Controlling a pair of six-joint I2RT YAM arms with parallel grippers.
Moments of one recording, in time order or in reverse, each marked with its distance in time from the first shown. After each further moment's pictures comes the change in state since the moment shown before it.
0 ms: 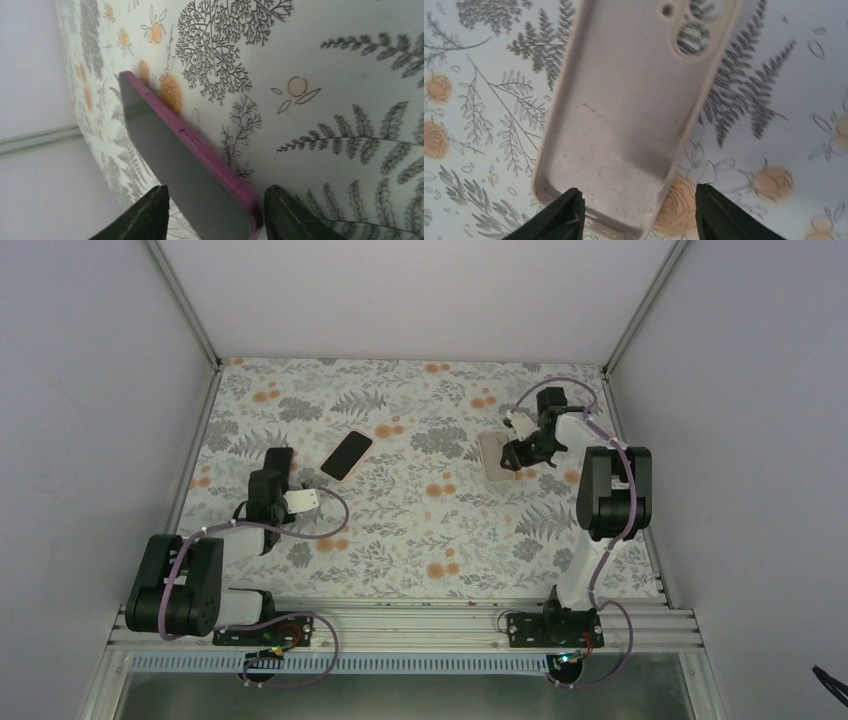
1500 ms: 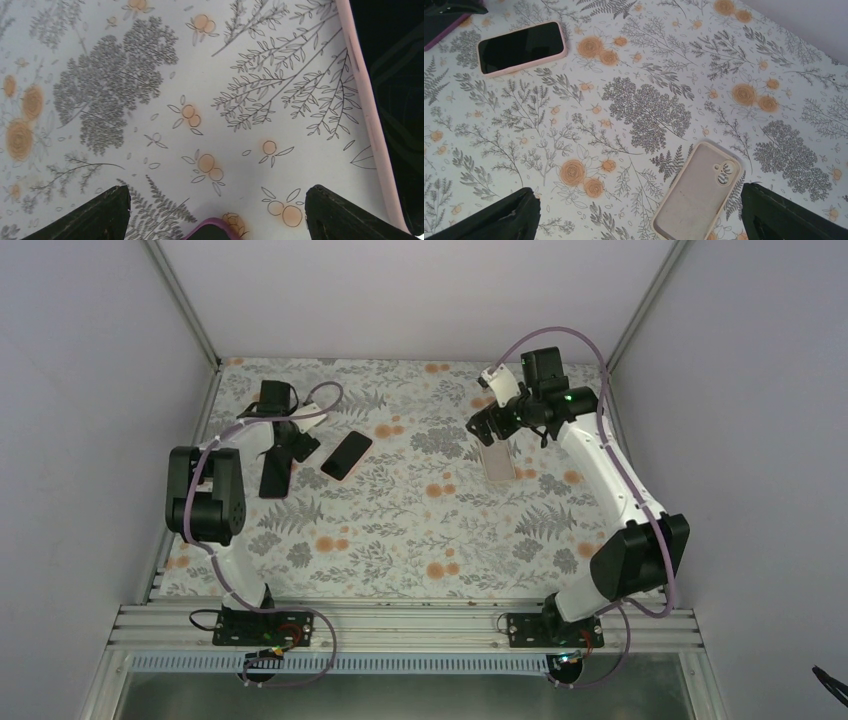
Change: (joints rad) left arm 0.027 0.509 0.940 -0.761 0.259 -0.553; right arm 0.246 -0.388 0.187 -0.127 0.016 0.018
